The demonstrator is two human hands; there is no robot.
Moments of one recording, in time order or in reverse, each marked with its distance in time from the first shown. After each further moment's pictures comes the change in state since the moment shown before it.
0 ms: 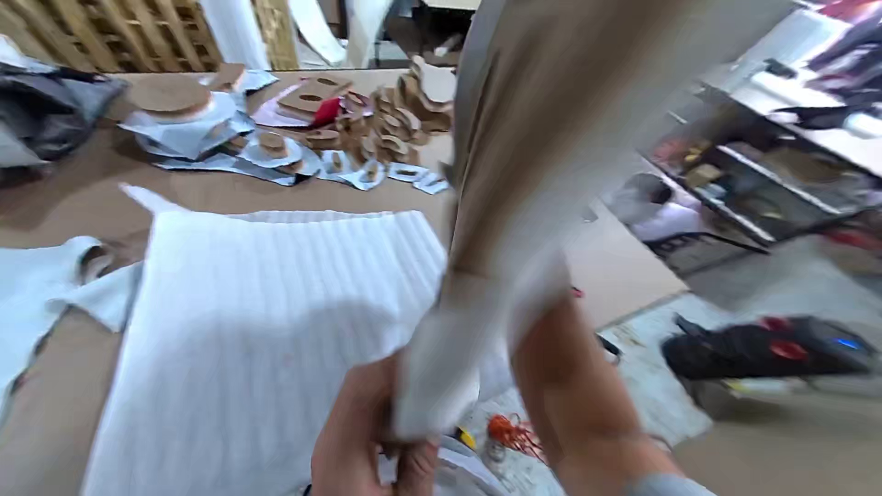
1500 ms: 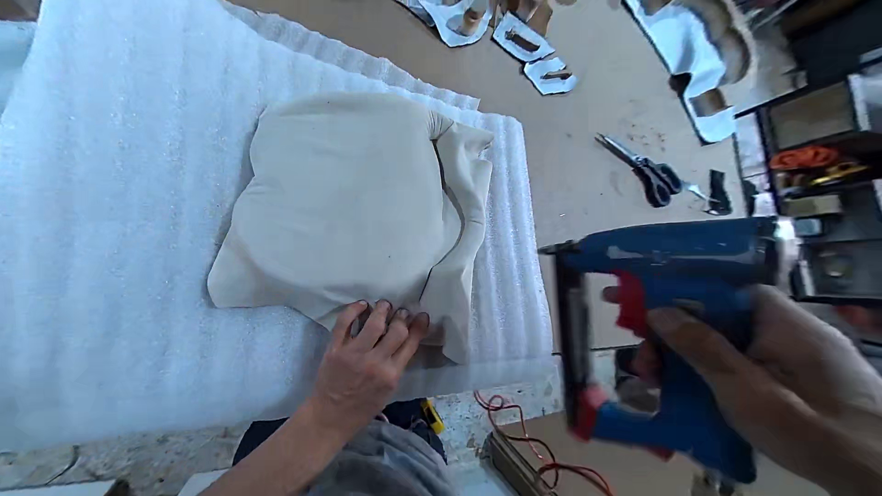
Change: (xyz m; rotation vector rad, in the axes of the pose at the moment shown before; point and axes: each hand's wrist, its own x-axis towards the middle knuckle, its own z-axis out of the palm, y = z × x) left_hand -0.092 -0.206 0.026 1.006 -0.343 0.157; right_hand -0.161 -0.022 -0.110 -0.865 -0.670 0.469
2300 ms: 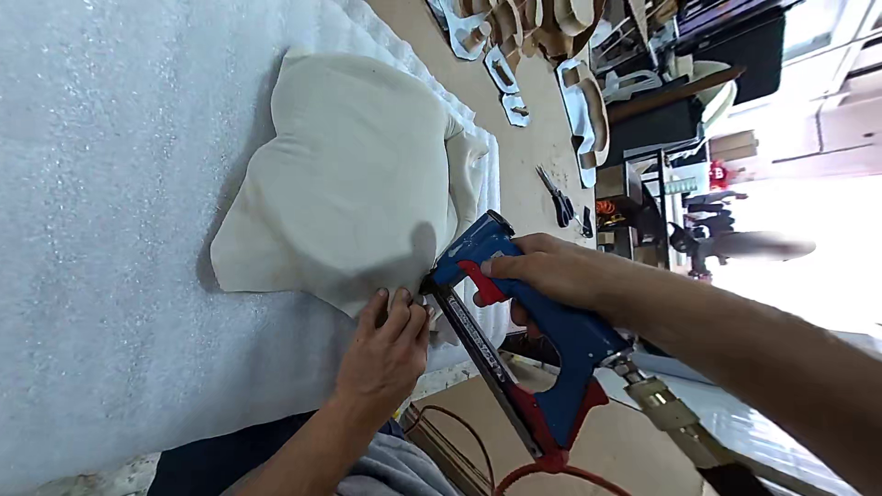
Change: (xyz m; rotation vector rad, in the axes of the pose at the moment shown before) left_hand -0.004 0.007 0.010 -0.221 0.125 -0.125; right_hand 0.075 -0.158 0.106 -0.224 -0.440 0.699
